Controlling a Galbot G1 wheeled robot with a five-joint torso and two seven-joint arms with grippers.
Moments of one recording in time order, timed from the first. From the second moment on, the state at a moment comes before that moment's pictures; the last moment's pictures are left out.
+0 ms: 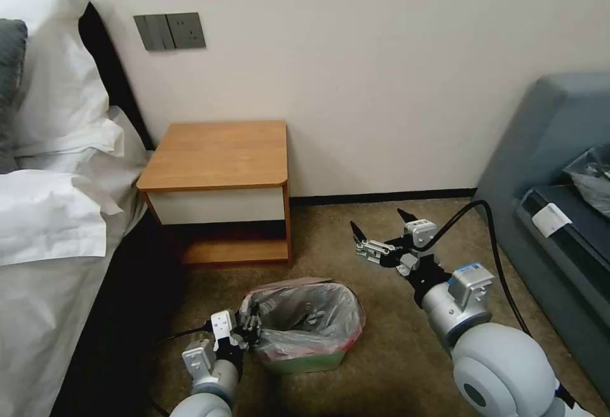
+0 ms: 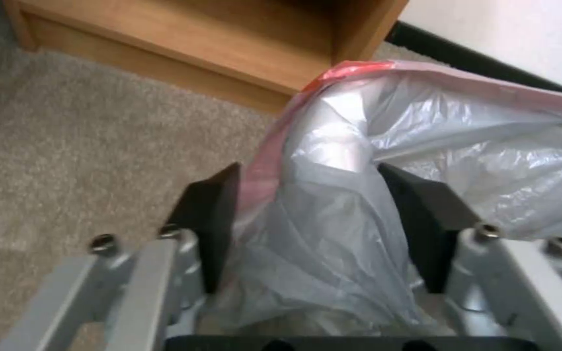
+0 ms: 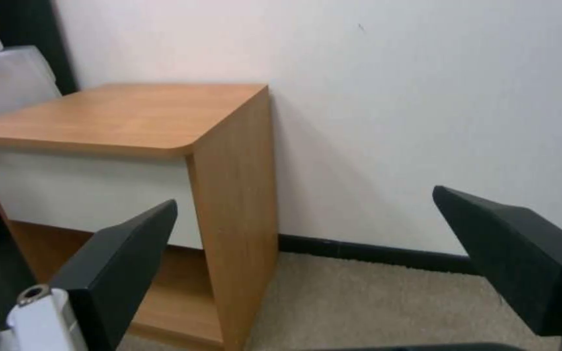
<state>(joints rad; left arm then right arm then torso) 1.67 -1.34 -0.31 -2.07 -0.59 0.29 -0.37 -1.40 1.06 0.28 2.39 0.42 -0.44 0.25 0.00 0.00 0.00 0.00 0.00</state>
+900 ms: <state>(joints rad) 1.72 -1.35 -0.45 -2.09 -0.20 -0.04 -0.17 -1.52 1.13 0.34 2.31 0.32 -0.28 0.21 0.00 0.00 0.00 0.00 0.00</state>
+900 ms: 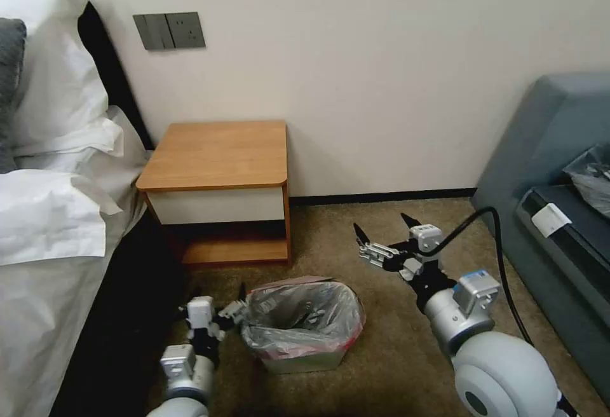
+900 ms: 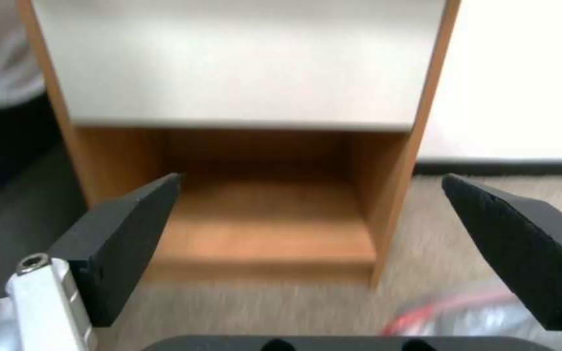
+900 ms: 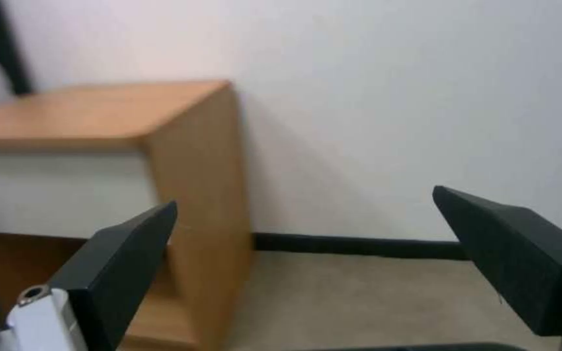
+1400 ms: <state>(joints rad) 1.88 -1.42 -0.66 -2.22 -0.24 -0.20 0.01 -1.86 1.41 0.53 2.22 0.05 0.15 0.01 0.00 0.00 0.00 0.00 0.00</state>
